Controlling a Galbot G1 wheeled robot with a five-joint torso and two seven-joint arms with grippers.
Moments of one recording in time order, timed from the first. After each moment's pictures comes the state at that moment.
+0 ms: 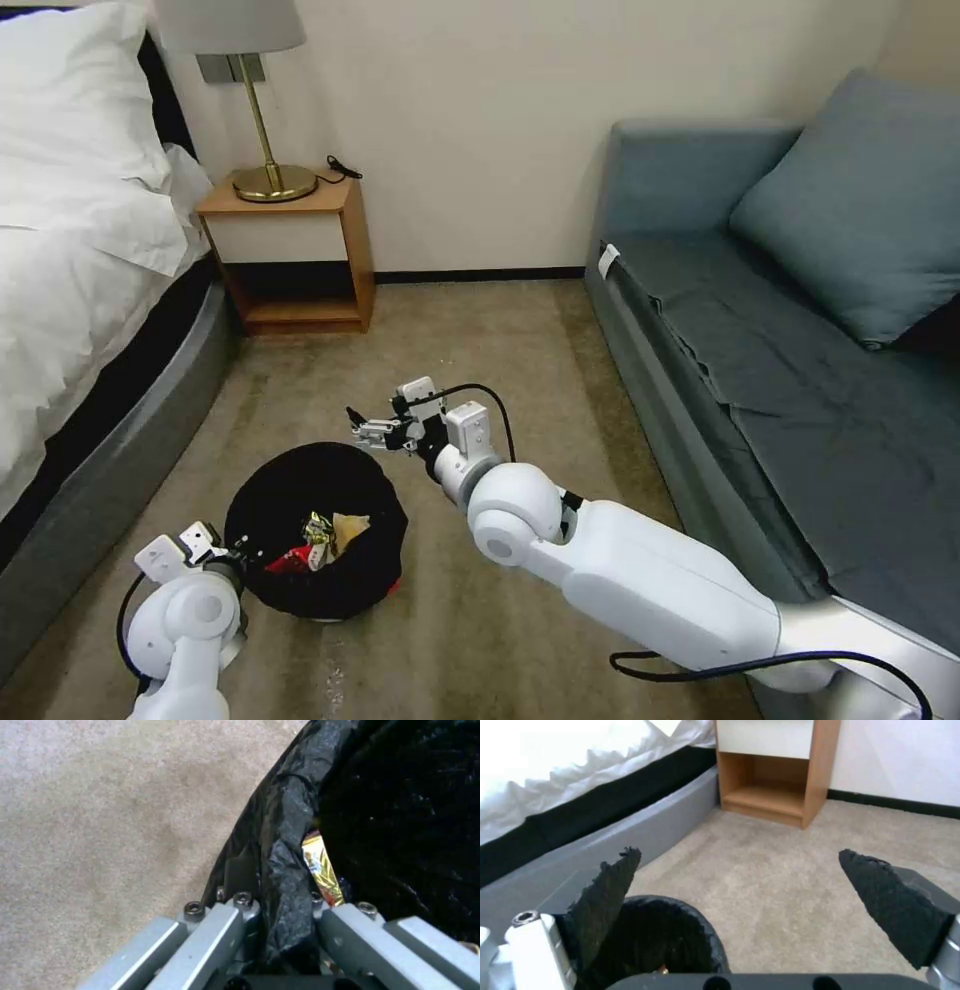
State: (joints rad) left arm 1.34 -1.46 -0.80 -1.93 -0.90 0.68 -0.66; right arm -0.47 1.17 -0.58 1.83 0.89 -0.31 0.51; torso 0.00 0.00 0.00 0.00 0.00
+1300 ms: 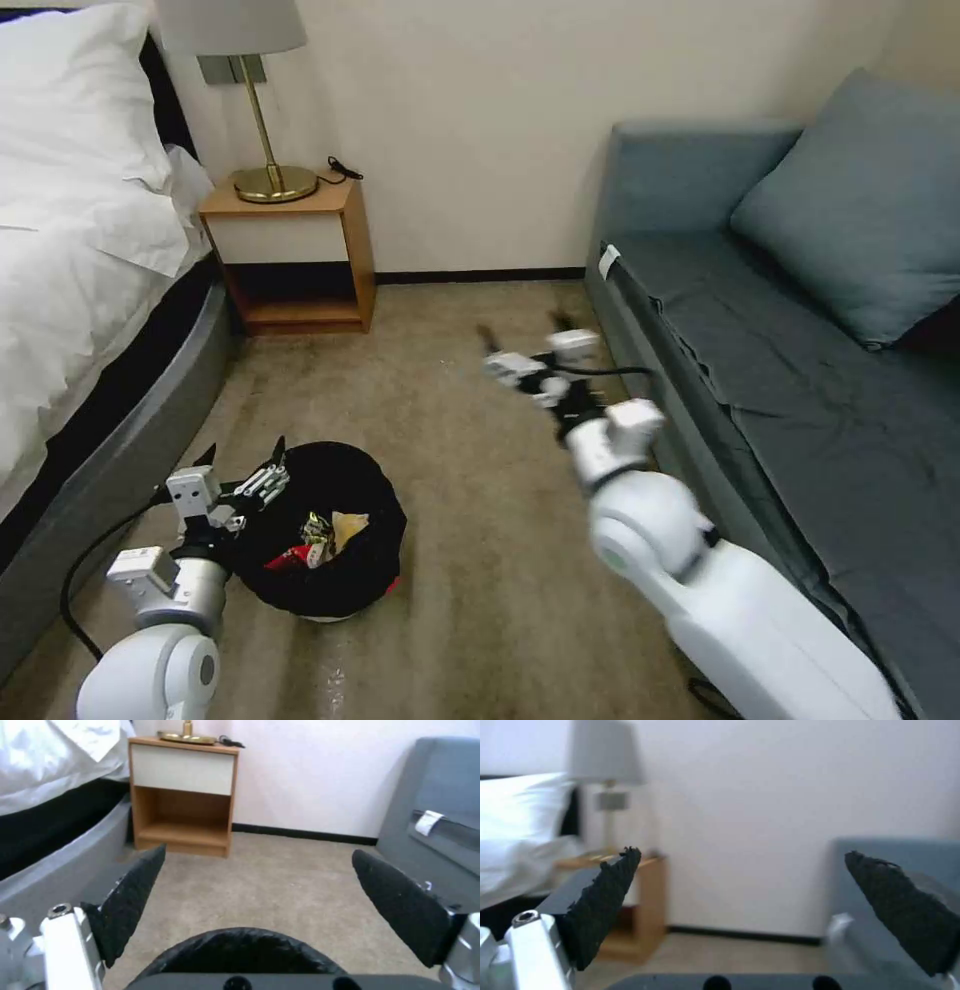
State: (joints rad) left arm 1.53 -1.46 -0.81 -2.14 -0.31 0.17 0.12; right arm -1.06 1.09 0.16 2.18 0.34 -0.13 0.39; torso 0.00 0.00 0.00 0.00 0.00
